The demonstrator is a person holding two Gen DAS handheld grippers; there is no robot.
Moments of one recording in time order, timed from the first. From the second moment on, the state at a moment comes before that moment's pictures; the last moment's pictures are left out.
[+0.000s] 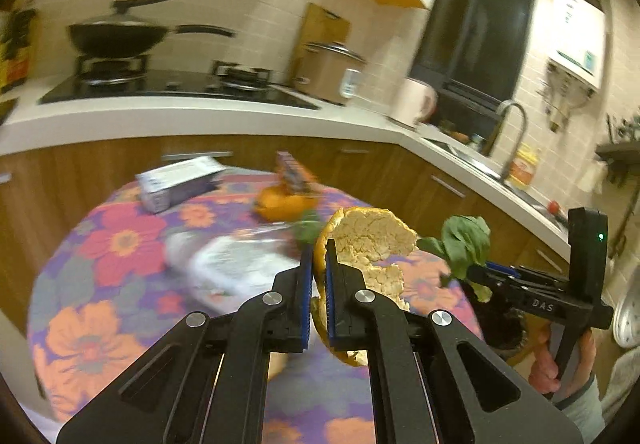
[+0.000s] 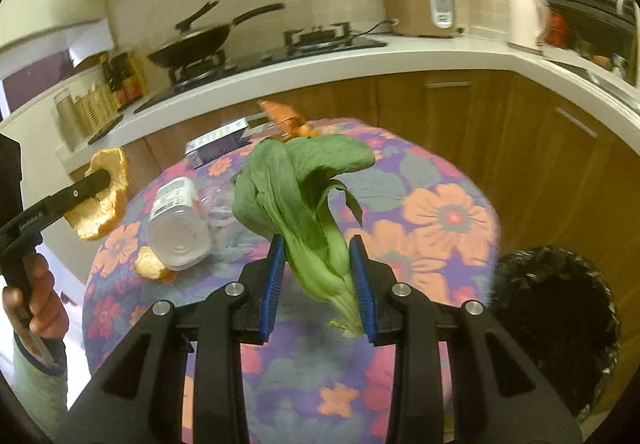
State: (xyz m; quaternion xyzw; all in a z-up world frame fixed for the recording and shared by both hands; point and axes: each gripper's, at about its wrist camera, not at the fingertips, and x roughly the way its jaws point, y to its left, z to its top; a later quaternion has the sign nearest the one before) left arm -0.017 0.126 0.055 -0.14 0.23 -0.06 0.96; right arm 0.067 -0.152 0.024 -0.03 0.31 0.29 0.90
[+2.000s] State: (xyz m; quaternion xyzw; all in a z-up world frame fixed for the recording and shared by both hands) left arm 0.143 -0.174 -0.016 -0.02 0.38 -0.27 0.88; right arm 0.079 -0.371 -0.046 0.11 0.38 0.04 0.92
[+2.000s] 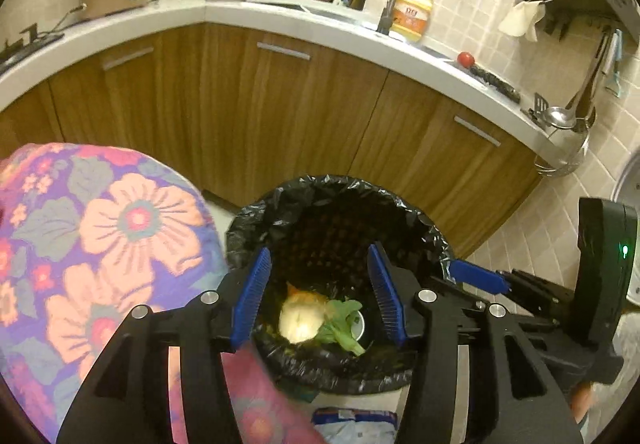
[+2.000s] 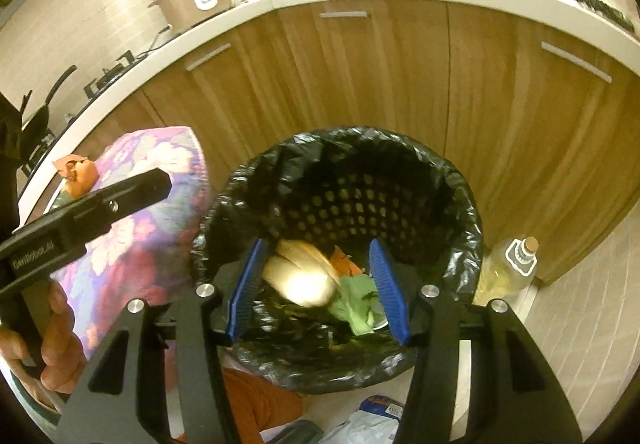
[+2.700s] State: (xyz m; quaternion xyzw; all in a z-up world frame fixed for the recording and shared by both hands) left arm -0.028 0.079 0.048 -0.11 0.26 -0.08 0.96; right arm 0.041 -0.190 0.036 0.02 0.30 0.20 0.93
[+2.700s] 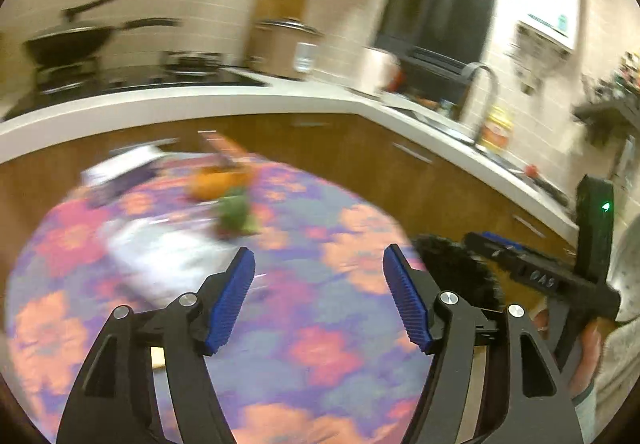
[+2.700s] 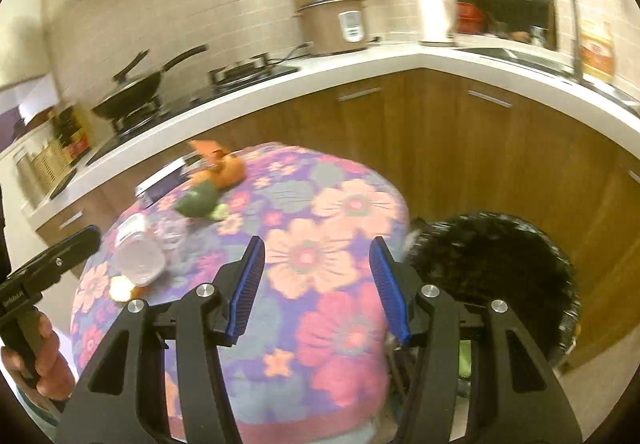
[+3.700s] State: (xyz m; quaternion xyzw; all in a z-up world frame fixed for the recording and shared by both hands) left arm -0.009 0.191 -0.053 -0.17 0.41 0.01 0.89; right arm 0.148 0.016 -0.001 -0.08 0.35 0.30 0.88
